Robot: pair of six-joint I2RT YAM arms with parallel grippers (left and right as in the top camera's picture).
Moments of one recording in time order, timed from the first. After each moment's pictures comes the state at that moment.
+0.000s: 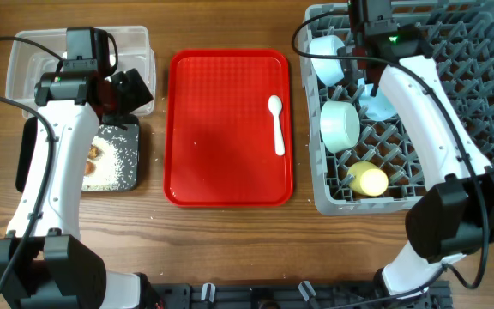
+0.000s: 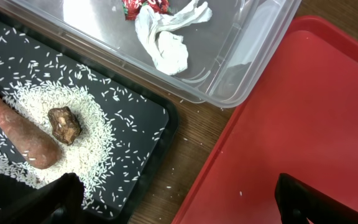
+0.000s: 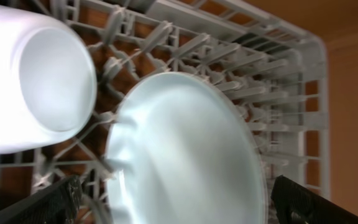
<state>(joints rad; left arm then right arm) 0.03 1.61 1.43 -0.97 -0.11 -0.47 0.20 1.85 1.71 -0.89 0.51 -0.16</state>
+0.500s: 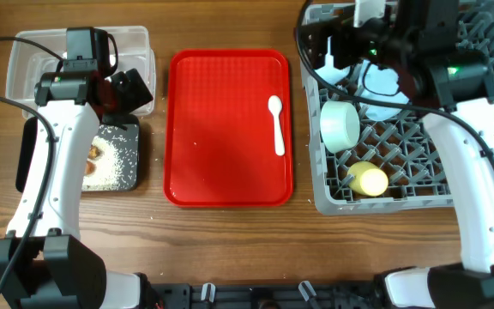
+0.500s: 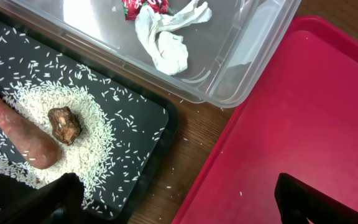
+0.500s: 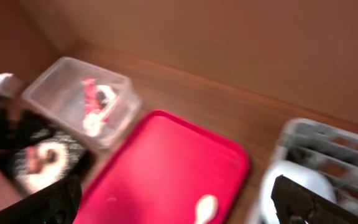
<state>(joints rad) 0.03 1.61 1.43 -0.97 -0.11 -0.47 0.21 1.58 1.74 -0.73 -0.46 -0.02</state>
